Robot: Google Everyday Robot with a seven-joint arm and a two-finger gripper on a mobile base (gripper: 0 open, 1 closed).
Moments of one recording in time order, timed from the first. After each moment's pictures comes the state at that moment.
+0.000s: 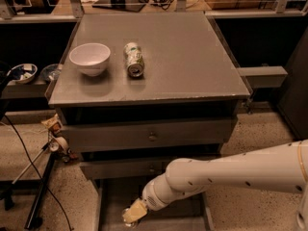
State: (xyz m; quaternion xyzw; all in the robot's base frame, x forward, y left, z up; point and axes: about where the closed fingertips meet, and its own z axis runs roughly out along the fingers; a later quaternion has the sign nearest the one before) arm 0.405 0.055 0.495 -0.41 0.85 0.28 0.15
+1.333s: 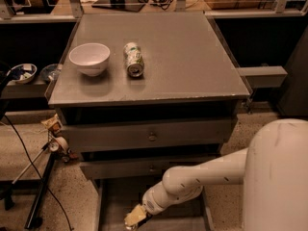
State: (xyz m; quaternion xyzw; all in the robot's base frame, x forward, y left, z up) arm 0.414 0.059 0.399 -0.38 0.87 0.30 0.11
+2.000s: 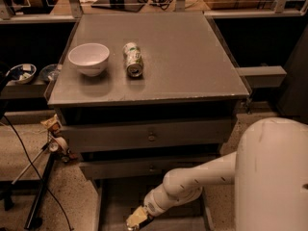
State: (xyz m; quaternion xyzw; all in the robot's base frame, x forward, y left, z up) arm 0.415 0.053 0.372 -0.36 0.88 0.30 0.09
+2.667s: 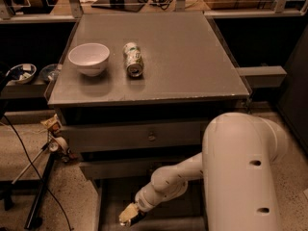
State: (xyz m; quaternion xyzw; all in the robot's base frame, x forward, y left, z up) arm 0.440 0.086 0.328 -0.36 0.88 0.30 0.08
